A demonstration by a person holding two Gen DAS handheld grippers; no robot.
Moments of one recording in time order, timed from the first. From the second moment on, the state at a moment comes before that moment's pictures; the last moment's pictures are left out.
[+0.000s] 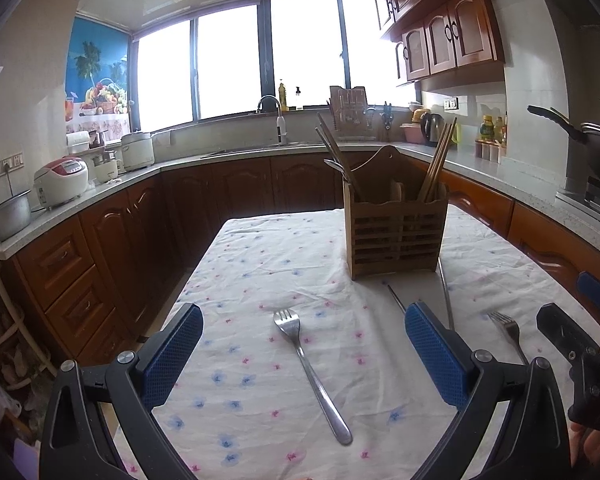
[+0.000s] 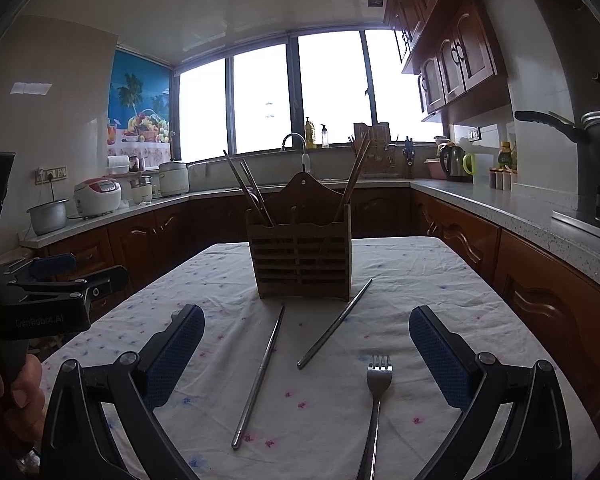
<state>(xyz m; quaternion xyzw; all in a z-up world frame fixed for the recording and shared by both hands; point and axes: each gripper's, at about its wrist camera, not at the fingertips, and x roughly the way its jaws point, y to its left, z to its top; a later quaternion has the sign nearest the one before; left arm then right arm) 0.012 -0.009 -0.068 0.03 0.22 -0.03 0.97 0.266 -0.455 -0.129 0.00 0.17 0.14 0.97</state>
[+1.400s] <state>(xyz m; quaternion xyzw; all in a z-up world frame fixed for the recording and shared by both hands) 0.013 -0.006 -0.066 0.03 0.22 -0.02 0.98 0.265 -0.454 -0.122 0.00 0.17 0.14 0.98</state>
